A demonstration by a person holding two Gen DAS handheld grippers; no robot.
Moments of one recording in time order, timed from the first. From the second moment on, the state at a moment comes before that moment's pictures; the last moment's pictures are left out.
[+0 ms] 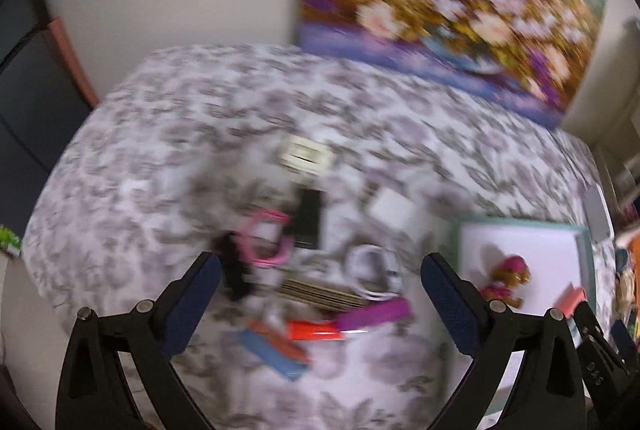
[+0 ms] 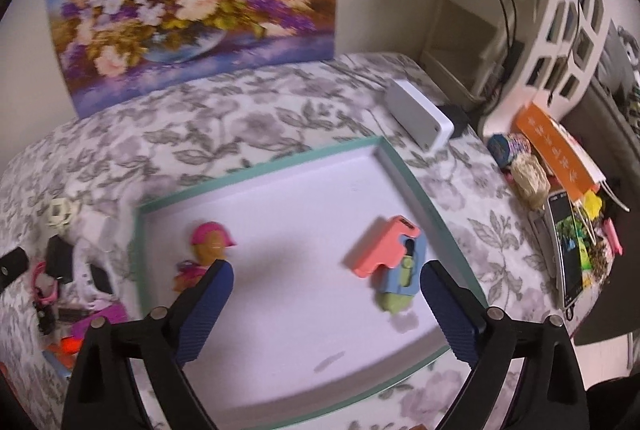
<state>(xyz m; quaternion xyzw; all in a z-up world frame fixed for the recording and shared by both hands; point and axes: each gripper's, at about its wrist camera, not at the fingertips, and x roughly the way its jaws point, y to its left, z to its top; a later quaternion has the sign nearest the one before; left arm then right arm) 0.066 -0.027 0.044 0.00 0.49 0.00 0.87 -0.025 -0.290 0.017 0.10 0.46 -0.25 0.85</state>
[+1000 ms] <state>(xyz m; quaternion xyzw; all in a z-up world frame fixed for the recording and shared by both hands) 0.068 0.090 -0.004 -0.07 0.55 0.06 0.83 0.016 -0.125 -0.016 0.06 0.52 -0.08 0.85</state>
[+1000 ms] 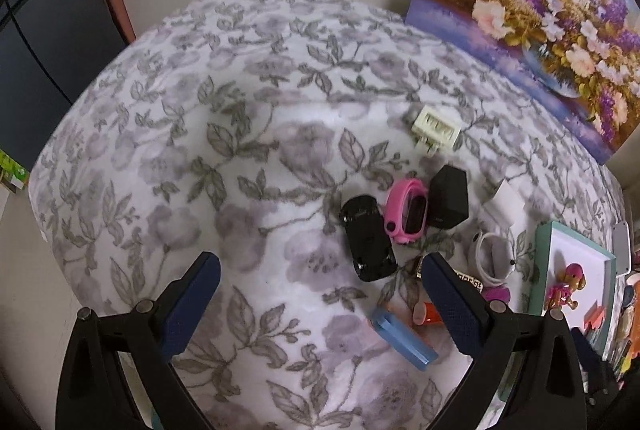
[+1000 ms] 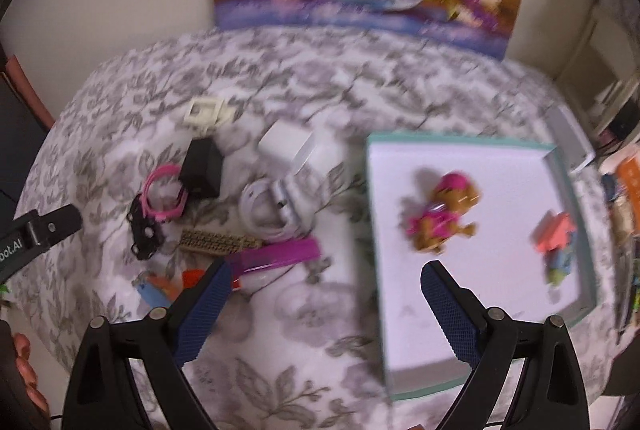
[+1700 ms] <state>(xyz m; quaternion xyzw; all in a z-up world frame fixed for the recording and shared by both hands) 0.065 0.058 -0.056 0.00 0.62 -0.02 0.78 0.030 -0.131 -0.055 0.07 0.59 -0.07 0.80</state>
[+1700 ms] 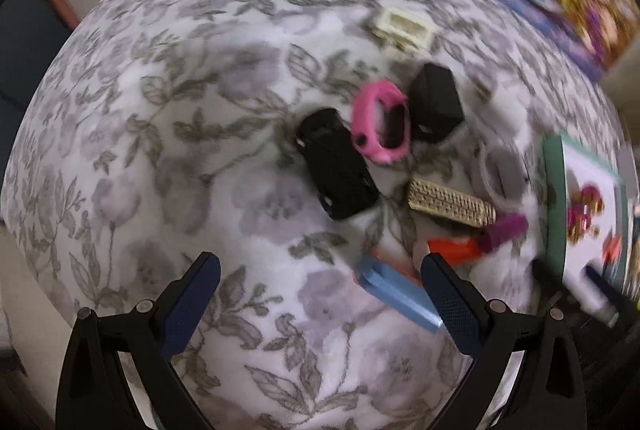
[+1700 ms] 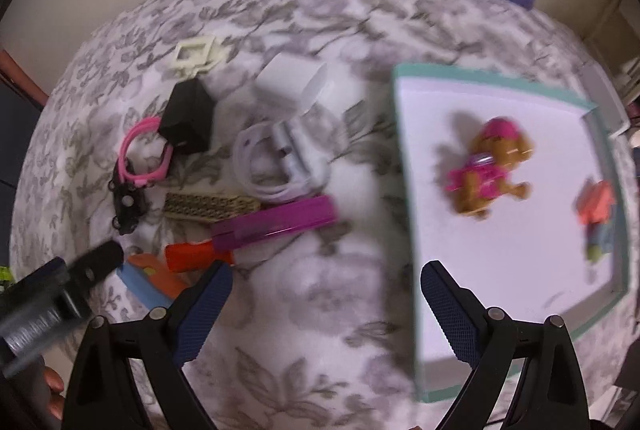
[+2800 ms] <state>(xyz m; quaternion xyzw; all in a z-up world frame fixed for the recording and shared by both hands) 0.043 -0.037 -0.092 0.17 0.61 -0.16 0.76 0.027 -0.167 -0.044 0.11 0.58 -0.10 0.80</state>
